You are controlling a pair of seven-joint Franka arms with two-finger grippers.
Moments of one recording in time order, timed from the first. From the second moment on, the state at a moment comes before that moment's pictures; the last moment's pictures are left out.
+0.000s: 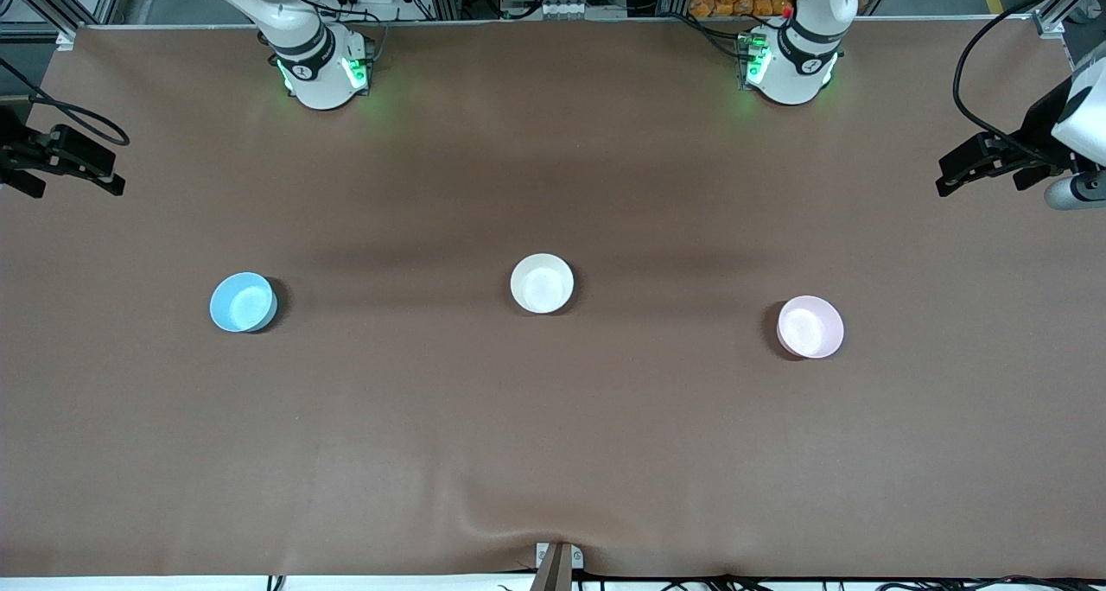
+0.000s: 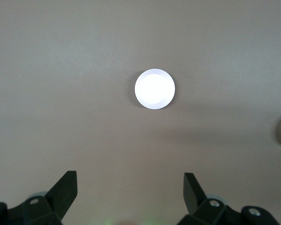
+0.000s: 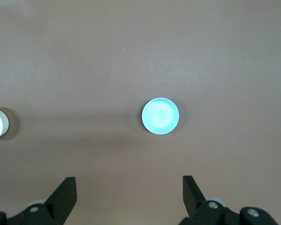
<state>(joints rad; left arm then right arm) 0.05 -0.04 -0.10 -1.61 0.00 1.55 -0.13 0.02 -0.01 -0.06 -1.52 0.01 1.50 -0.05</state>
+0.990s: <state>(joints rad) 0.08 -0.02 -0.10 -1.62 0.00 1.57 -0.10 0.02 -0.01 -0.06 -1.52 0.01 1.50 -0.05</state>
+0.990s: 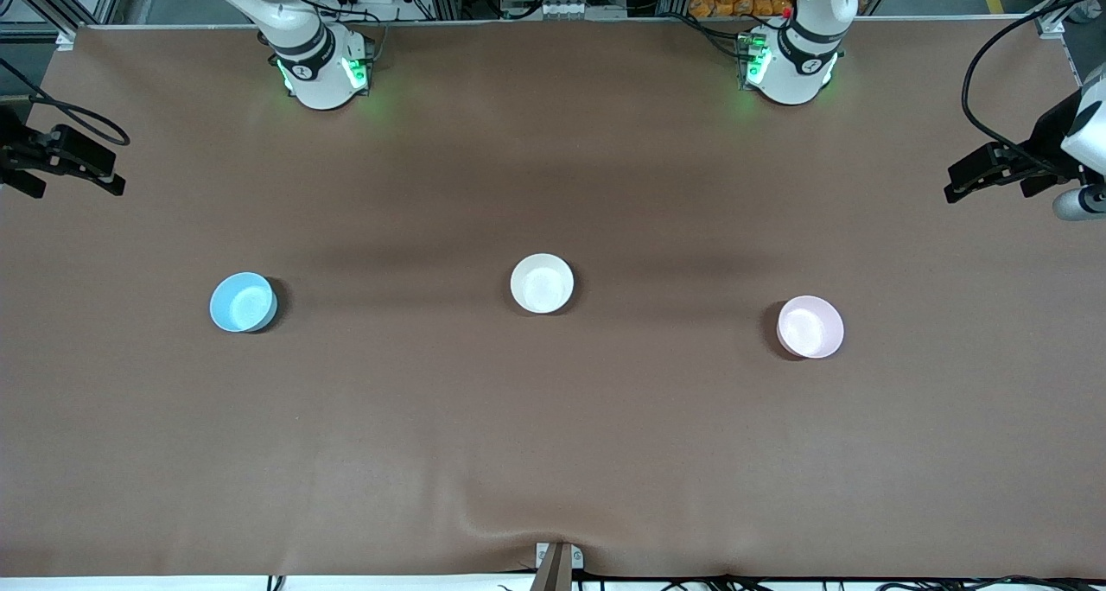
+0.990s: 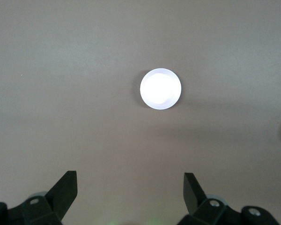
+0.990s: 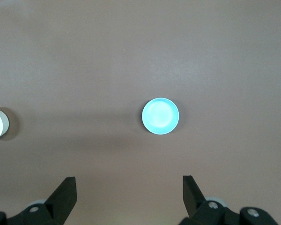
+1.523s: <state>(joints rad) 0.06 0.03 -0.12 -1.63 0.00 1.63 -0.10 0.02 -0.01 -0.06 -1.52 0.01 1.50 -0.05</state>
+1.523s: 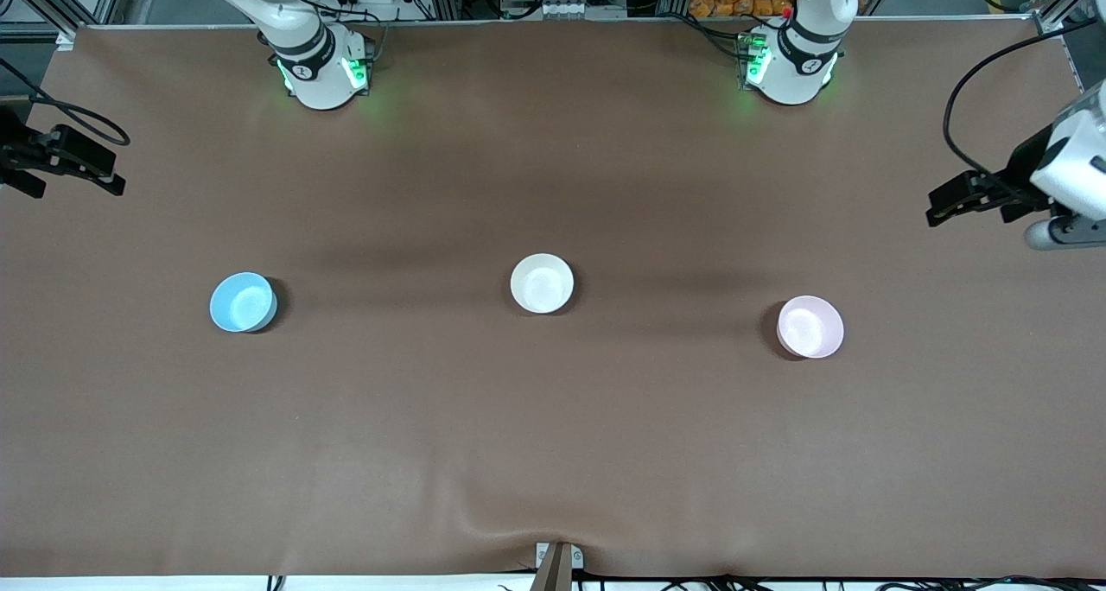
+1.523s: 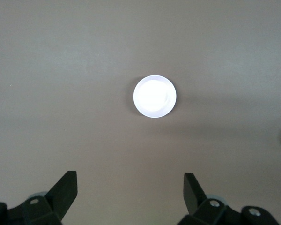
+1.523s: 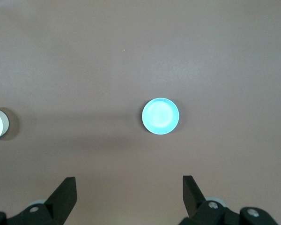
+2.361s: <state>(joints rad) -0.02 0.09 -0.20 -1.63 0.00 1.68 -0.20 0.02 -0.01 -0.06 -1.52 0.01 1.50 -0.05</state>
